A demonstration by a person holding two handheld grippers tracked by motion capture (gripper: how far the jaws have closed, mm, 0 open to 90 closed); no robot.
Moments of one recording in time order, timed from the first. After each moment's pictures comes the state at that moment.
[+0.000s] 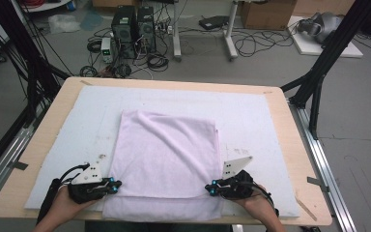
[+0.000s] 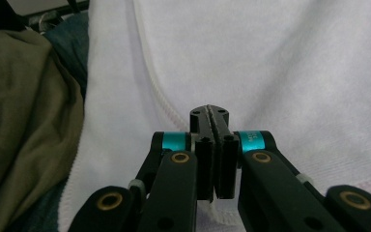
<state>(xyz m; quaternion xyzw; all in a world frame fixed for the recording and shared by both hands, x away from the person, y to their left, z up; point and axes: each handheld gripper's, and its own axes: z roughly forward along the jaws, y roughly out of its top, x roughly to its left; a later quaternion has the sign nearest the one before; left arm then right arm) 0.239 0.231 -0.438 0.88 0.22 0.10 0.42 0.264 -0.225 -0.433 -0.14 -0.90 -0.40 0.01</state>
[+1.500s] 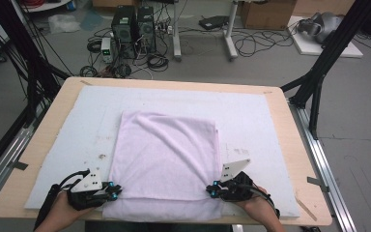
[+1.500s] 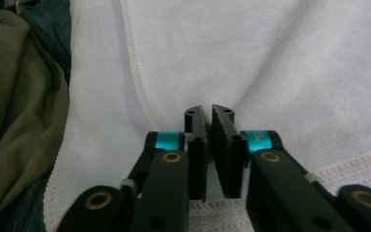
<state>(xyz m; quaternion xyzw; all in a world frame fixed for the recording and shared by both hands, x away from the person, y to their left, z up) 0.227 0.228 -0.442 0.88 0.20 0.11 0.41 0.260 -0.224 -0.438 -0.15 -0.92 -0.37 -0.01</state>
